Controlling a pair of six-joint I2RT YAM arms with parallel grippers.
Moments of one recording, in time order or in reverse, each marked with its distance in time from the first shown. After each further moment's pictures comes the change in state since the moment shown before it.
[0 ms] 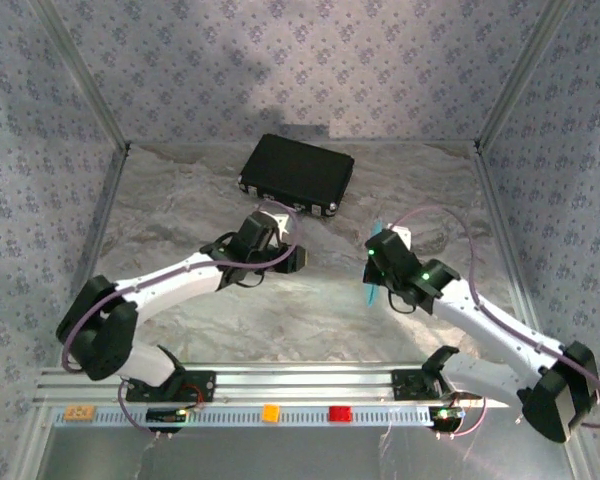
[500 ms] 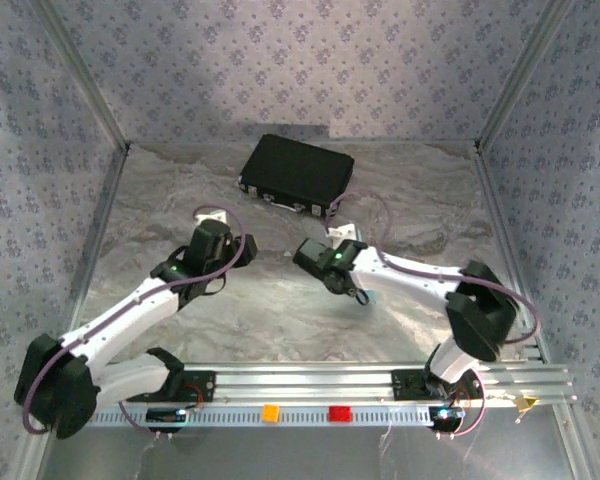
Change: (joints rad) left arm 0.179 -0.362 -0.196 -0.087 -0.288 -0.127; right arm 0.264 0.583 0.336 -0.261 0.374 0.037
